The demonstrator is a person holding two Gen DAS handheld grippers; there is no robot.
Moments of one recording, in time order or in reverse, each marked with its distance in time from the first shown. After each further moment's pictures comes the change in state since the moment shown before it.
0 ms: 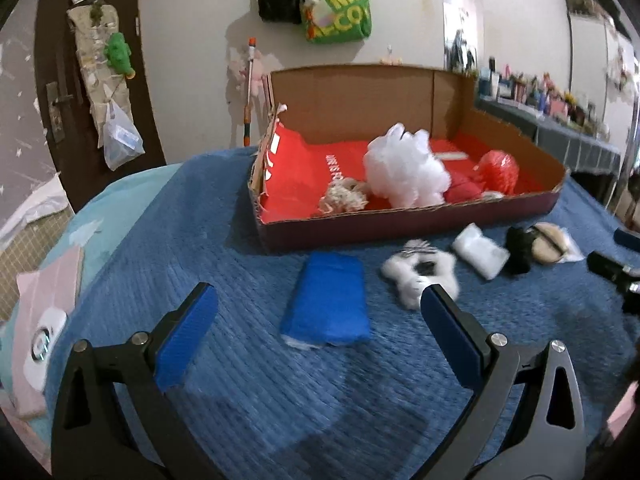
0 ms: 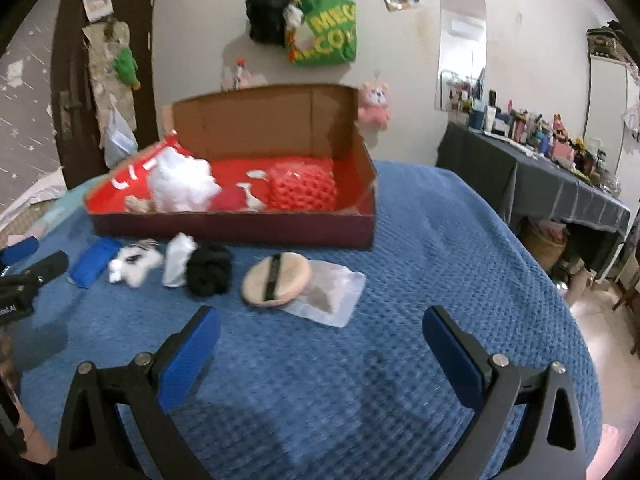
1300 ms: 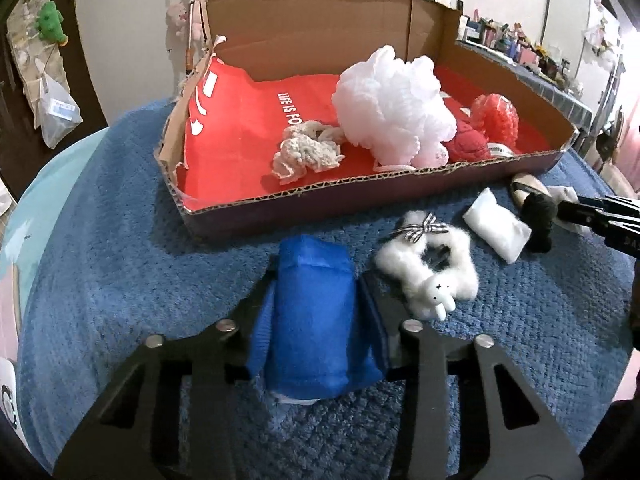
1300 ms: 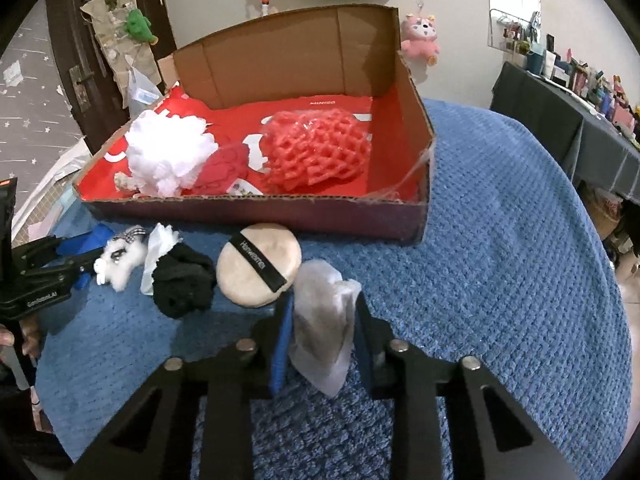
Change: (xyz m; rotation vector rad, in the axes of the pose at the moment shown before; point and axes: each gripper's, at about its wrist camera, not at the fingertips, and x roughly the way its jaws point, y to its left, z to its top) left arm 0.069 -0.003 0.018 0.058 0.224 -0.195; right arm 0.061 -0.013 0.029 -0.018 0.216 0.188
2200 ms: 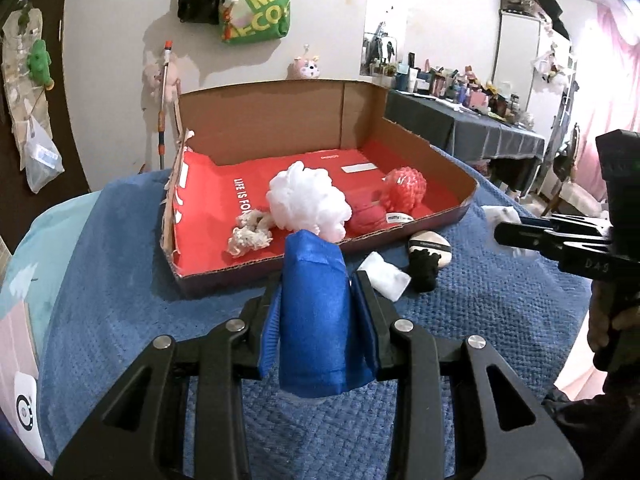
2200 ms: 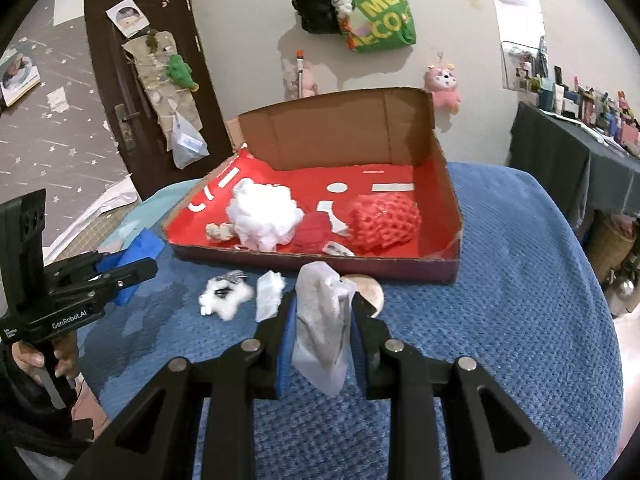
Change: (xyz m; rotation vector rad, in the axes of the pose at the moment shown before) left arm -0.094 -0.028 0.003 0.052 -0.211 -0.127; right arm -0.077 0.045 0.004 -0.010 -0.177 0.126
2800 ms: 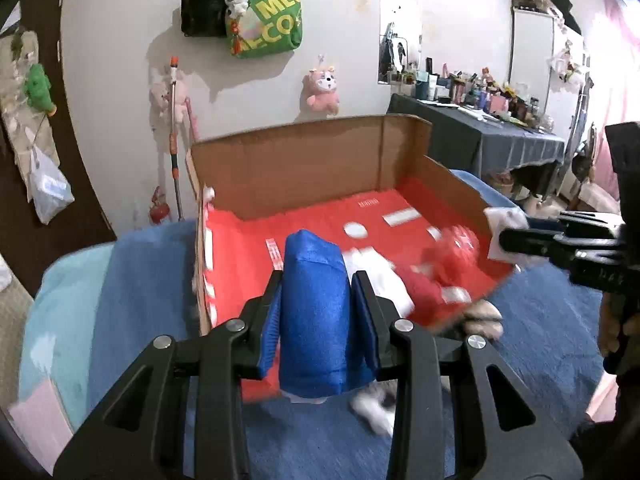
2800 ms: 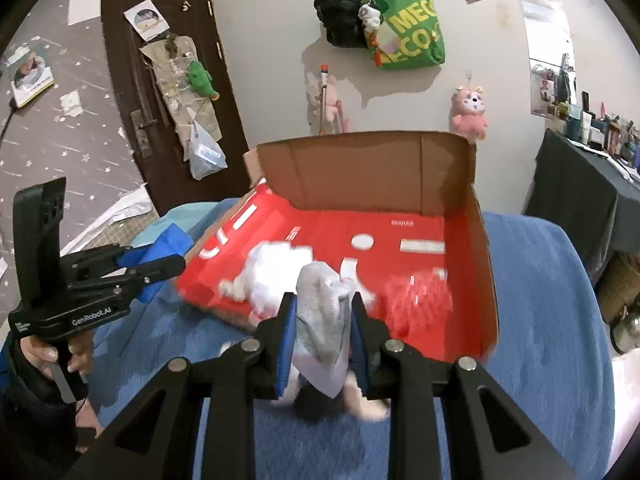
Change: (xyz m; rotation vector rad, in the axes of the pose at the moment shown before) left arm 0.048 0.041 0.096 0.035 -0.003 0.068; right arm 0.047 0.003 0.086 -0.054 -0.020 0.043
